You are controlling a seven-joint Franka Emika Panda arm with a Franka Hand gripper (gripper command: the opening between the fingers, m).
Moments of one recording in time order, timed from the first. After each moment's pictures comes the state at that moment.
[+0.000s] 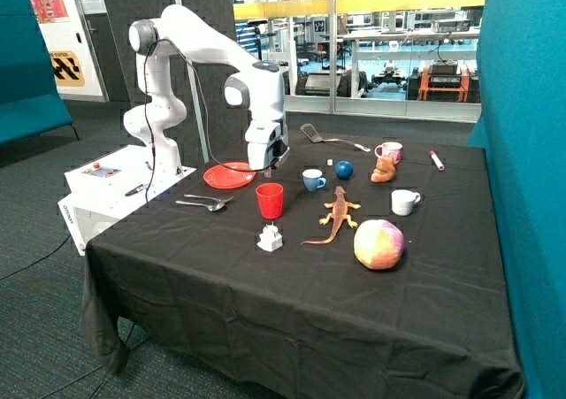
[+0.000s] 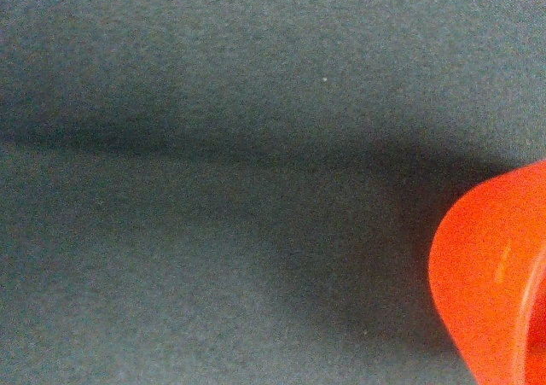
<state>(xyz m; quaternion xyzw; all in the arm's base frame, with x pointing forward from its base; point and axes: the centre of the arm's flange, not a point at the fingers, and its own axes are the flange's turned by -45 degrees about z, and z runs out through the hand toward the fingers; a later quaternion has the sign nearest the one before) 0.593 -0.171 0.383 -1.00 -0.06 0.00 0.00</state>
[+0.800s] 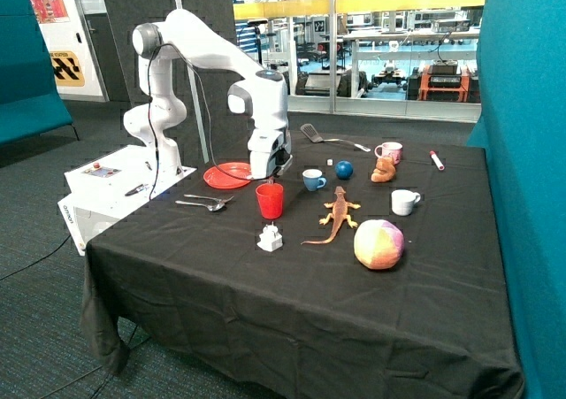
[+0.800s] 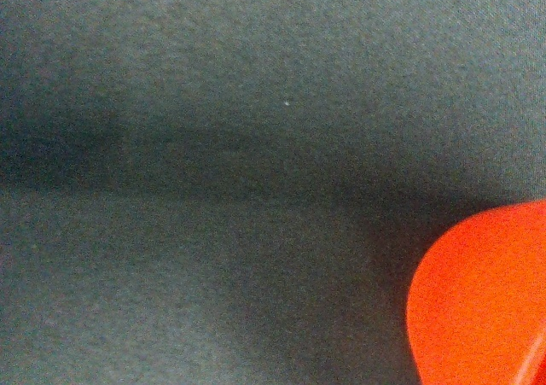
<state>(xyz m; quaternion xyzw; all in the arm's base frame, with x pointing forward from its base) 0.604 -0.180 0.364 -1.00 -0.05 0.00 0.00</state>
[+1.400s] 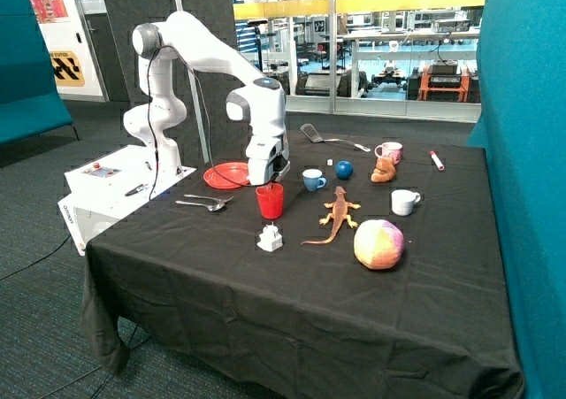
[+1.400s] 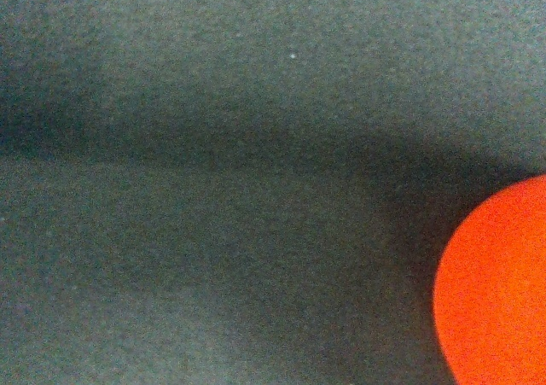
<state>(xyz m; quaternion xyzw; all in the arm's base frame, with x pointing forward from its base) 0.596 -0.179 0.345 -1.00 -0.06 0.00 0.00</state>
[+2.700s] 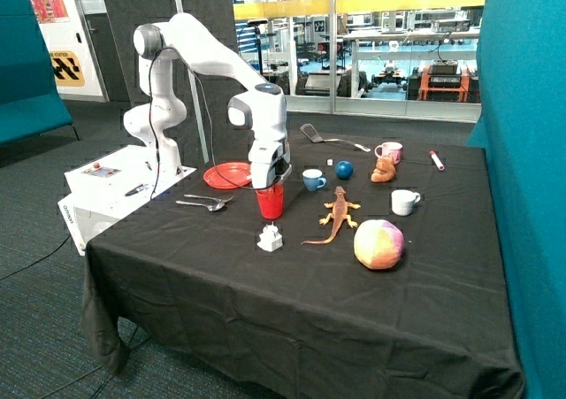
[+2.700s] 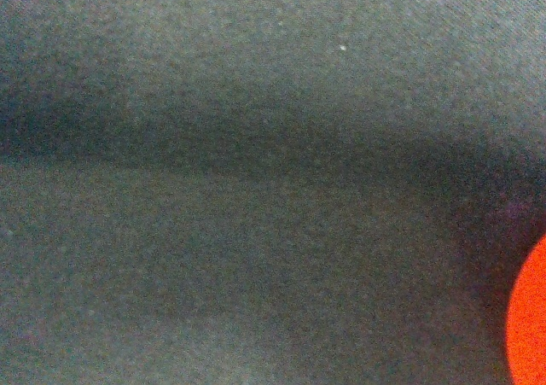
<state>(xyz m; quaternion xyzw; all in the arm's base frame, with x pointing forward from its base) 0.595 -0.169 0.330 -1.00 -0.06 0.00 0.00</state>
